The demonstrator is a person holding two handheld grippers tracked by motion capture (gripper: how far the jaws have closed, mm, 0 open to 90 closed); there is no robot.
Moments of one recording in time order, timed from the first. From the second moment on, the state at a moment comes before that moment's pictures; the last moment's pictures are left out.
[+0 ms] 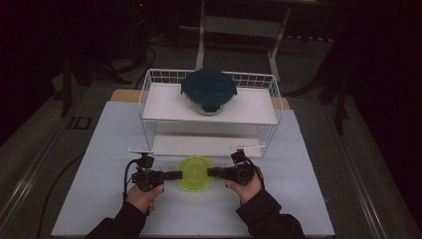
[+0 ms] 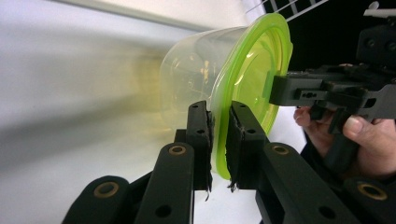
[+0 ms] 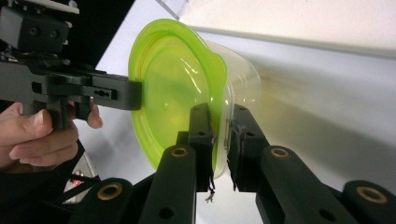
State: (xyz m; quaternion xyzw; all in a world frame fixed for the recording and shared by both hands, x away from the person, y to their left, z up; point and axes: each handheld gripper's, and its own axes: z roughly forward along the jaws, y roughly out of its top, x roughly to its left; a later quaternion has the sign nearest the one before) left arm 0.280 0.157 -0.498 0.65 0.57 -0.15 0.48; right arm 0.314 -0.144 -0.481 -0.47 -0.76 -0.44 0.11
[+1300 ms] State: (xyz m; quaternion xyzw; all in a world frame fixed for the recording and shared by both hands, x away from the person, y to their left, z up) left arm 0.273 0.157 -0.384 0.66 0.50 -0.11 0.55; right arm 0.295 -0.152 -0.368 -0.42 -0.75 -0.51 0.04
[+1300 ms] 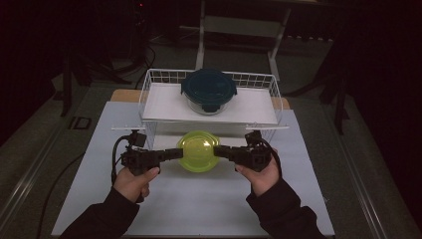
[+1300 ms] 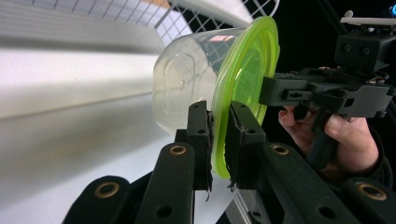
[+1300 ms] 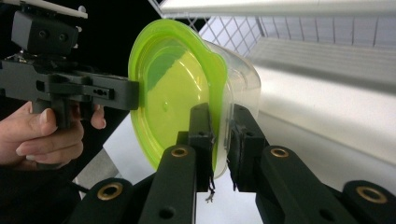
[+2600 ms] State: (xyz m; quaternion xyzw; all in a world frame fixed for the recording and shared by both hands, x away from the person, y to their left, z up) left arm 0.342 0.147 -0.265 0.67 0.46 -0.04 0.59; right arm 0.347 -0.157 -0.250 -0.41 -0.72 -0.56 -0.04
